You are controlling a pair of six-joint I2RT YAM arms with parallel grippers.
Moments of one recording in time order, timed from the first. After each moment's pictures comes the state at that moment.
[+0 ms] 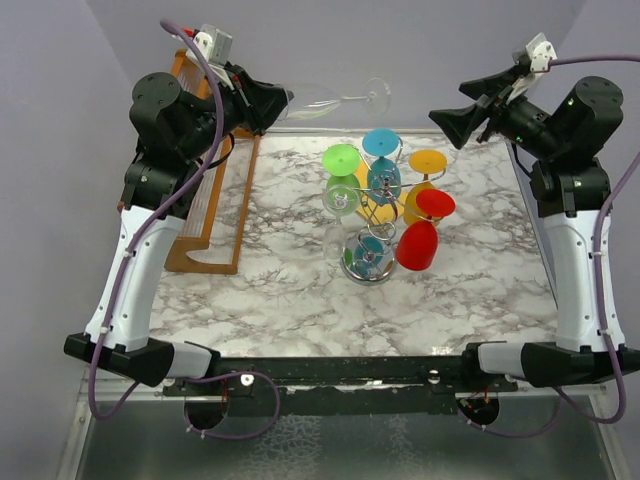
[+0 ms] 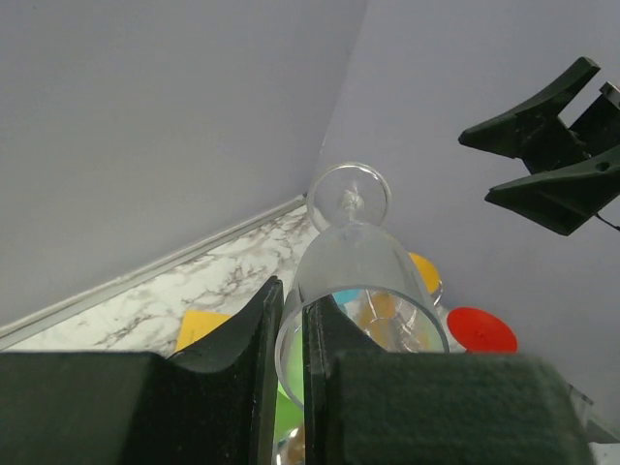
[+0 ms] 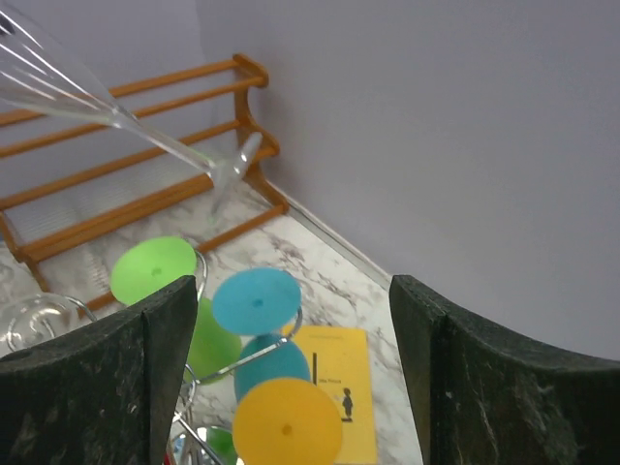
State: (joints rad) left arm -0.31 1.35 1.82 -0.31 0.47 -0.35; right arm 0.00 1.28 1.69 -0.32 -0.74 -0.06
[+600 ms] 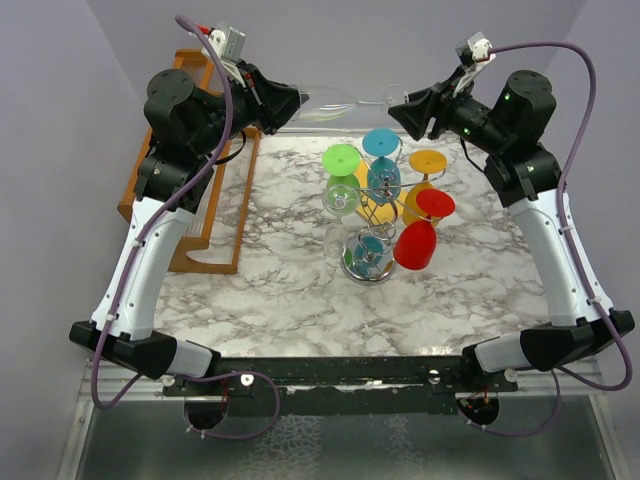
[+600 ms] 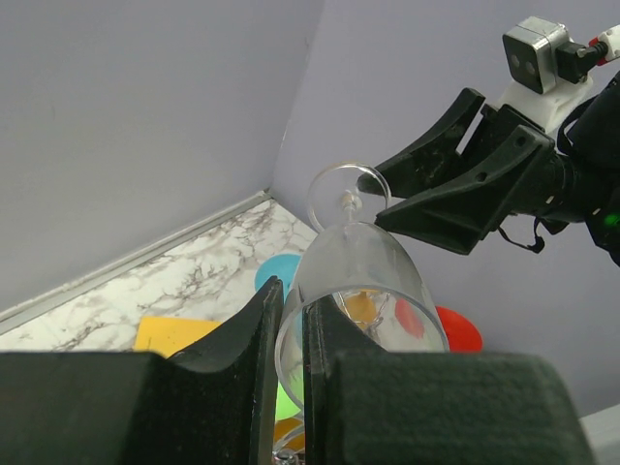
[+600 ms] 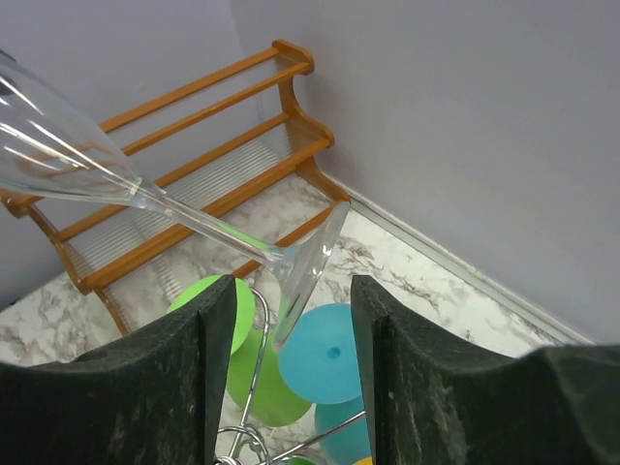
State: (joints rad) left arm -0.35 1.39 1.82 -0.24 0.53 -0.43; right arm 0.28 1.41 1.75 -0.30 -0.54 0.08
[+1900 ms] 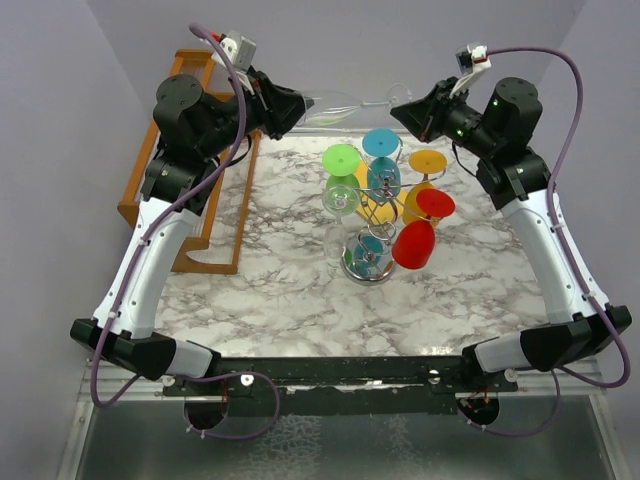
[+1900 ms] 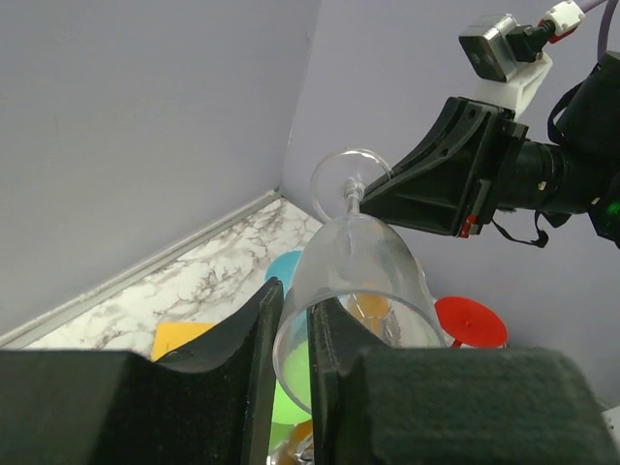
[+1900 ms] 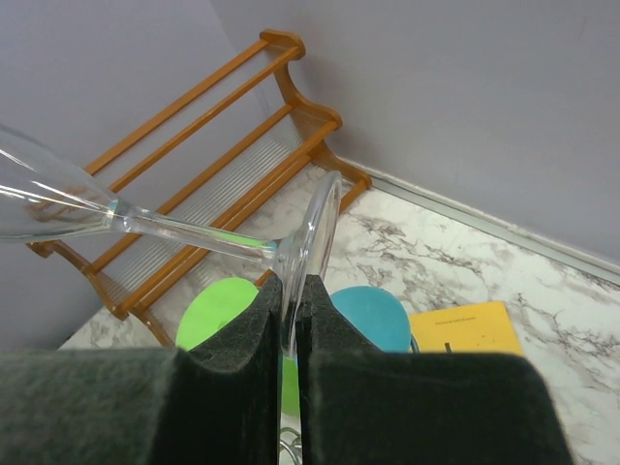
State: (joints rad) left arm -0.37 1.39 1.78 -0.20 0.54 -0.35; right arm 0.29 1.41 1.66 -0.24 -0.46 0.27
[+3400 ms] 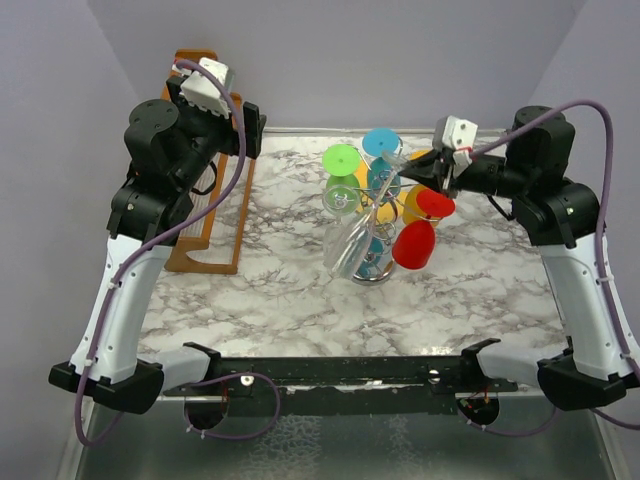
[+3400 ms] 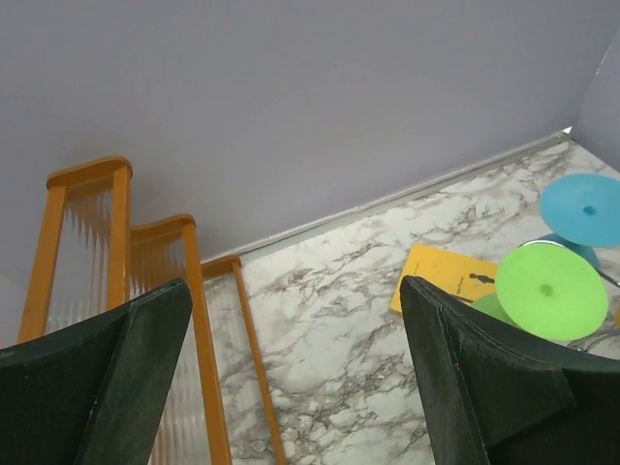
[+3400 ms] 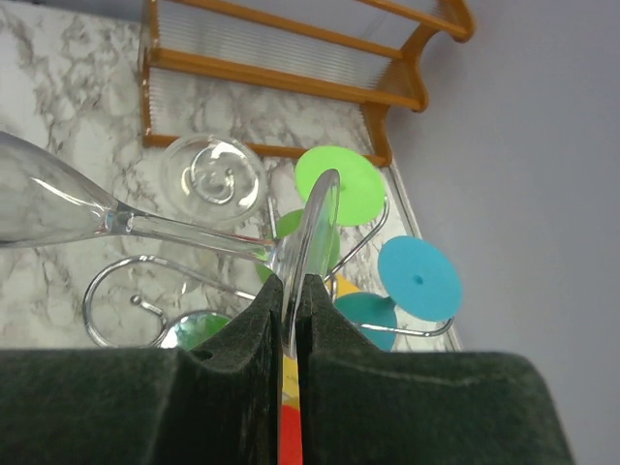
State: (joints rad) left arm -0.34 1.21 1.71 -0.49 0.04 0.09; right arm 0.36 1.21 1.73 -0.76 -0.78 -0.64
